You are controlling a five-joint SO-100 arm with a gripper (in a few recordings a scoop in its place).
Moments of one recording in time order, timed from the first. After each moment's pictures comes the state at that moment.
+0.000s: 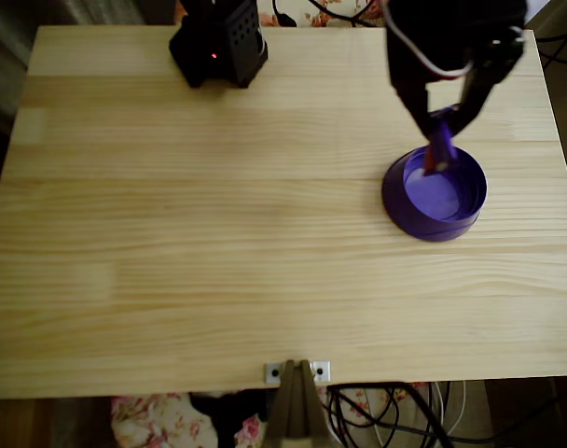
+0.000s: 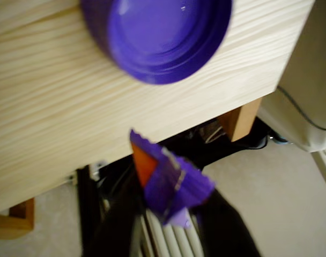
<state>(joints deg) -55.0 92.6 77.0 80.9 -29.9</state>
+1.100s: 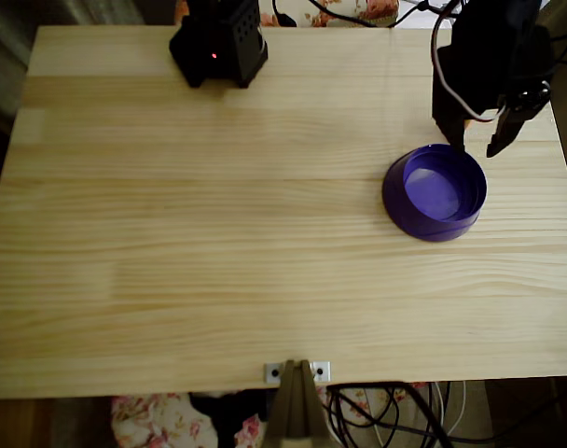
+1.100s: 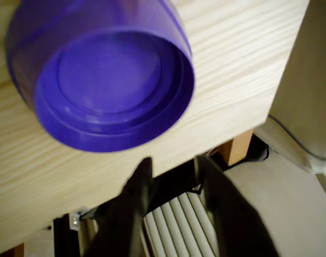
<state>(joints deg) -59.8 80.2 76.6 69.3 -23.3</state>
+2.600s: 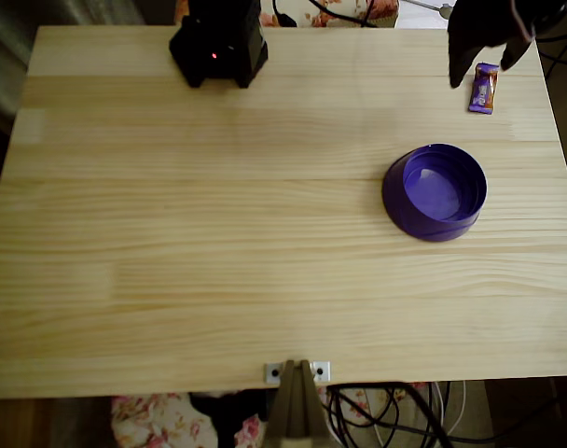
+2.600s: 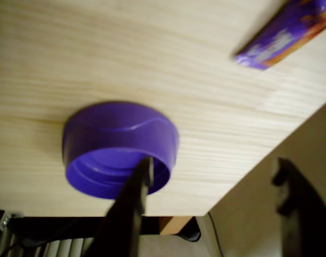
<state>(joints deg) -76.6 64.0 48.9 99.5 -34.8</state>
